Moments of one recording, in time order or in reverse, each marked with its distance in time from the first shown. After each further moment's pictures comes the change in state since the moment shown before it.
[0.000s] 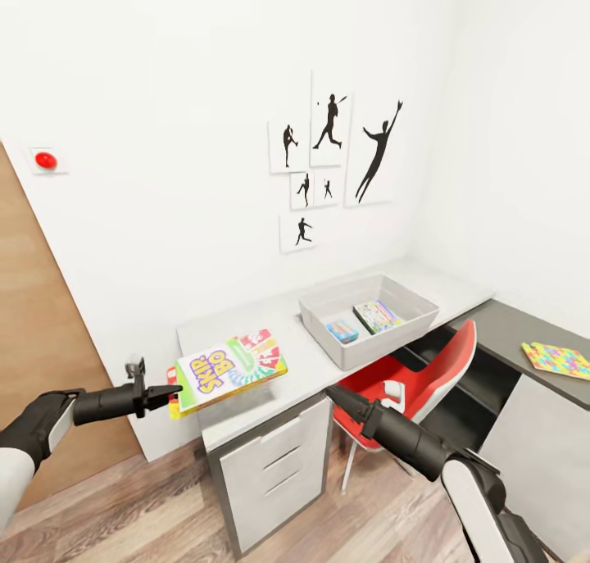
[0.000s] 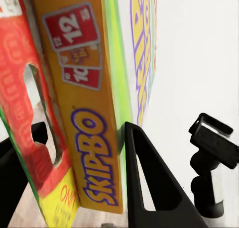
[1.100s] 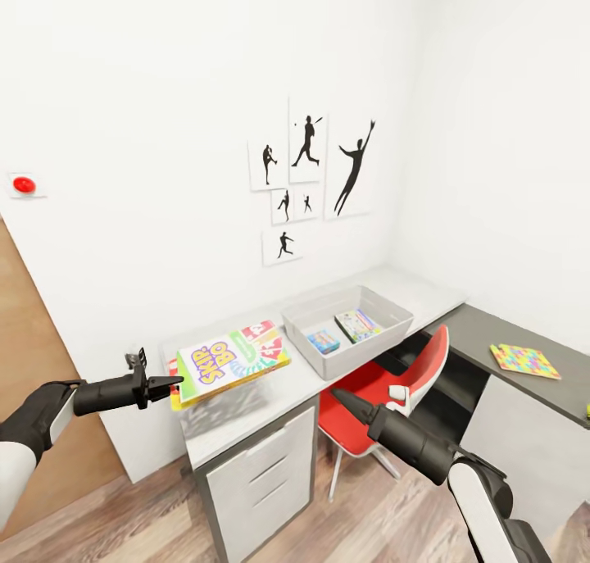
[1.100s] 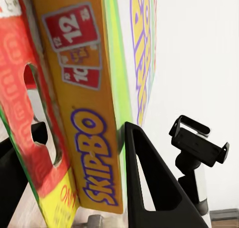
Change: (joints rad) left arm -0.011 -0.001 -0.004 -0.054 -0.008 0.068 -0.038; right arm 0.014 0.015 -0.050 -0.001 0.000 0.059 -0.006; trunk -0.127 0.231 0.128
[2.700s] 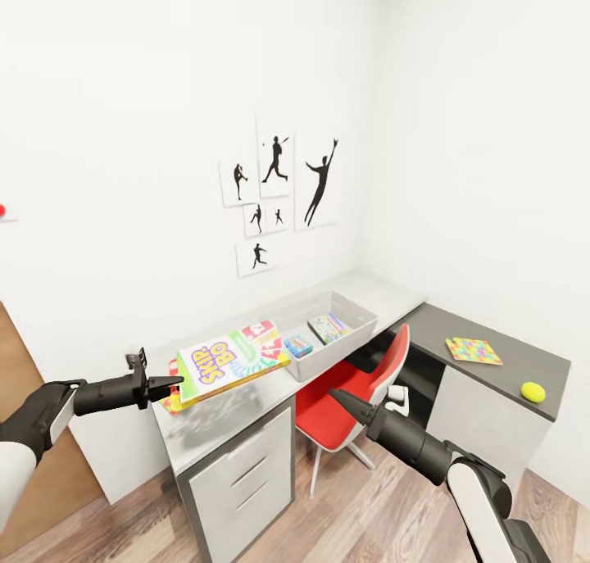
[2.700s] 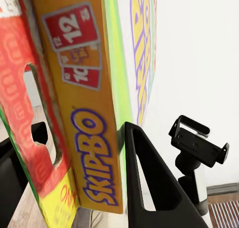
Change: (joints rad) left arm 0.000 -0.001 0.000 0.000 0.001 -0.001 0.000; right arm 0.000 0.001 0.005 0.000 0.002 0.000 -0.001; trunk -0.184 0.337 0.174
